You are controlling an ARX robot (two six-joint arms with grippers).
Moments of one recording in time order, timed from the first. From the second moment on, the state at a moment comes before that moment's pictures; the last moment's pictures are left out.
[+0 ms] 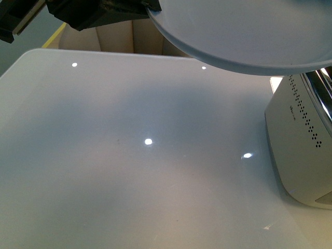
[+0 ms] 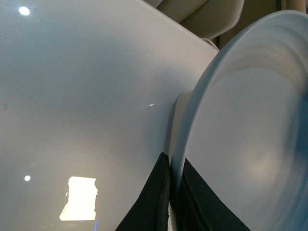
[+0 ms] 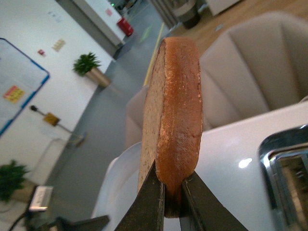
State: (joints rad) left arm -0.54 1.50 0.99 -0.15 0.09 -0.79; right arm 0.05 0.71 0.69 -0.05 -0.15 0.57
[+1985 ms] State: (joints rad) left arm -0.54 1.50 0.99 -0.15 0.09 -0.79; right arm 0.10 1.20 0.51 0.13 0.25 -0.10
